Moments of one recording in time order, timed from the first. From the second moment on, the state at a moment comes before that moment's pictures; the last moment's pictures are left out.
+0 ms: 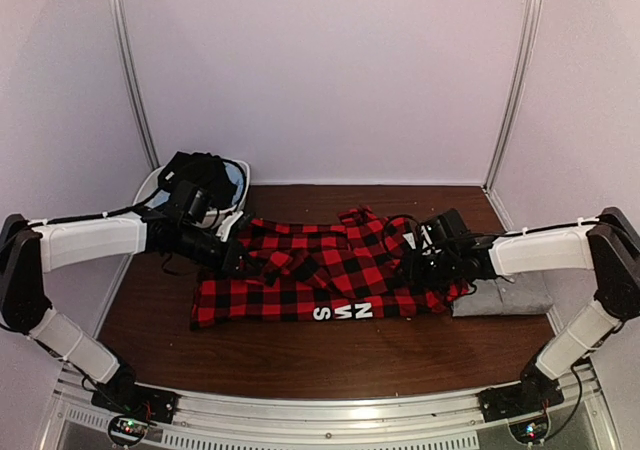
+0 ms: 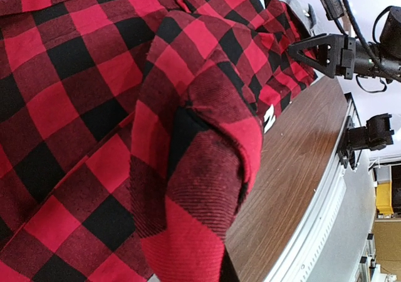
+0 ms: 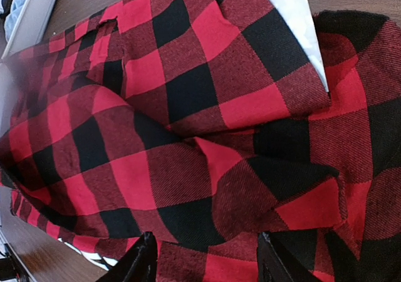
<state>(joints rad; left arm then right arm) -0.52 1.47 0.94 -0.38 0.61 -0.22 0.59 1.52 0.77 -0.10 -0.03 0.69</state>
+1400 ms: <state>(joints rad) -0.48 1.43 0.67 -0.32 0.44 -0.30 0.58 1.62 0.78 -0.13 0.01 0.61</state>
